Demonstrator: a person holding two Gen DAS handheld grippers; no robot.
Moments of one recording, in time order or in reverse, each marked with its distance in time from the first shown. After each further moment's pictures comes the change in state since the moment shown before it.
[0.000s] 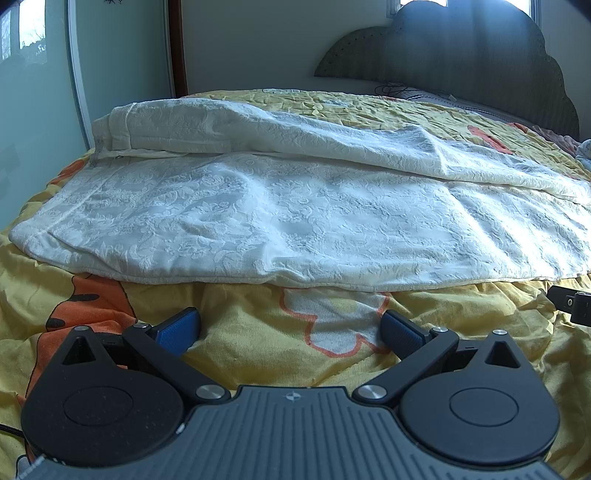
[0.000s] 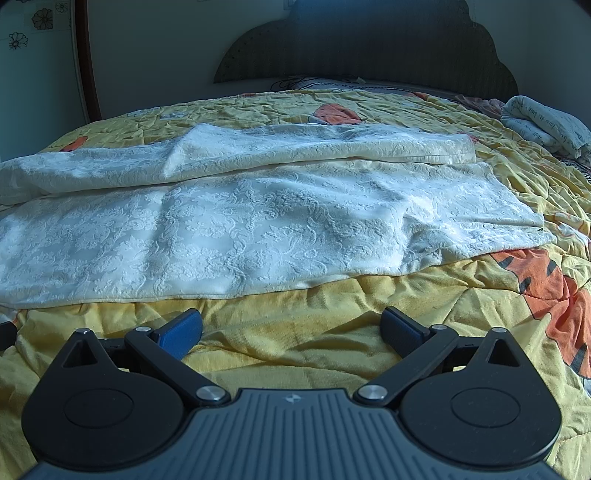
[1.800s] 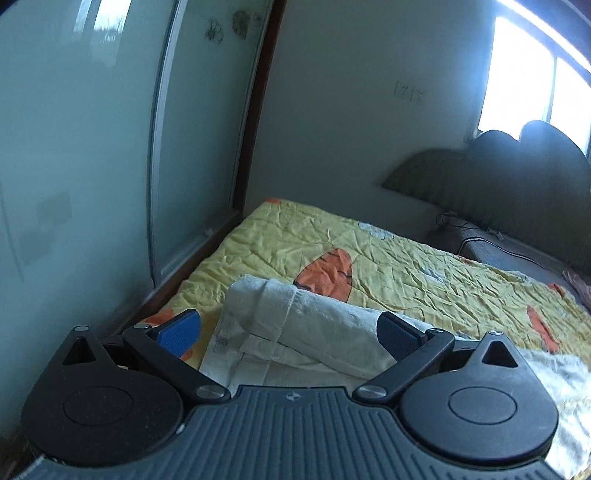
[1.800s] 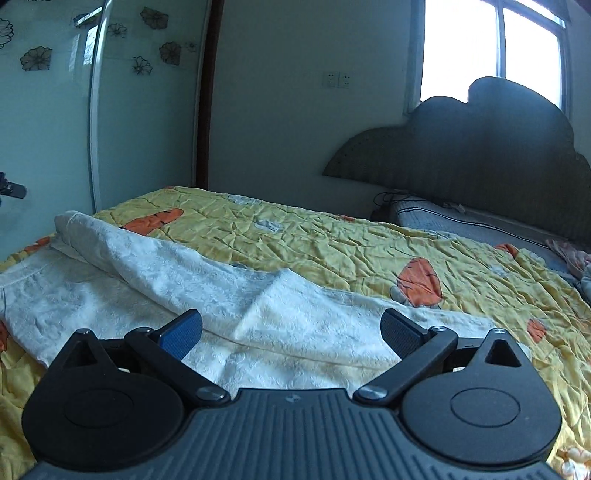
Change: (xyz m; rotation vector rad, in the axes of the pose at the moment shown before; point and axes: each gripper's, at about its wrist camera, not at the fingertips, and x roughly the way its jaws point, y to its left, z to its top) left arm -0.004 0.228 0.187 -0.297 -0.195 -0.014; right arm -0.031 0.012 0.125 -0.323 -0.271 0.301
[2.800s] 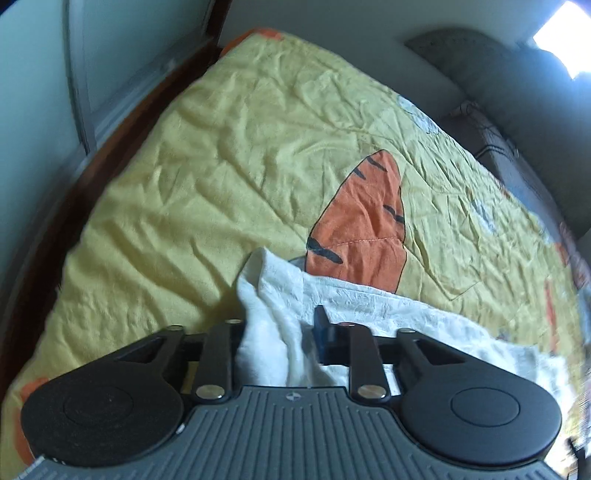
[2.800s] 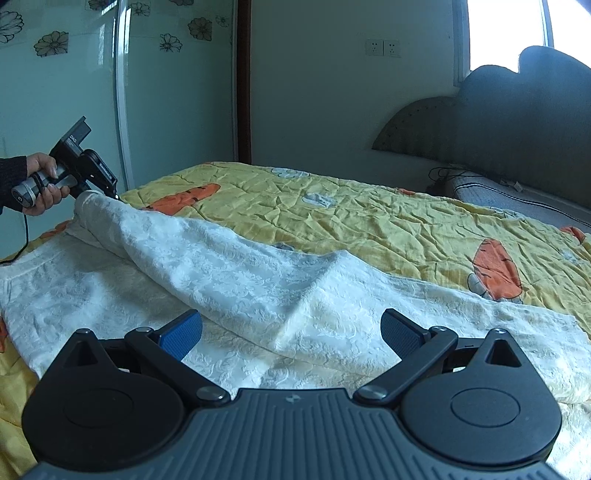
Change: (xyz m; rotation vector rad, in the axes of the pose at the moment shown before) left arm 0.259 0.035 0.052 -0.024 0.570 -0.107; right arm 0.083 0.008 -0.006 0.005 0.061 0.163
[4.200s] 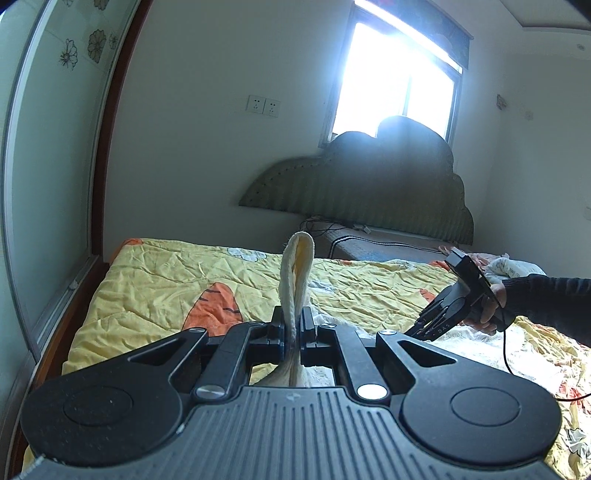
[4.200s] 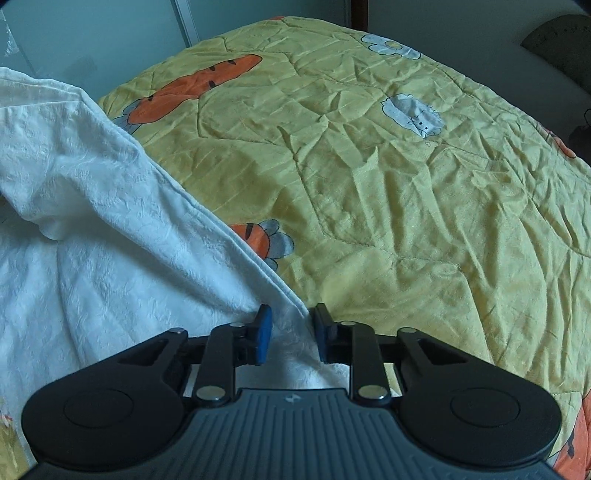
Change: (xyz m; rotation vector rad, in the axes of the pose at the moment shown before) left arm -0.156 -0.039 -0.161 0.409 -0.633 -0.305; right arm 0.247 -0.058 0.098 -0.248 0.578 0.360
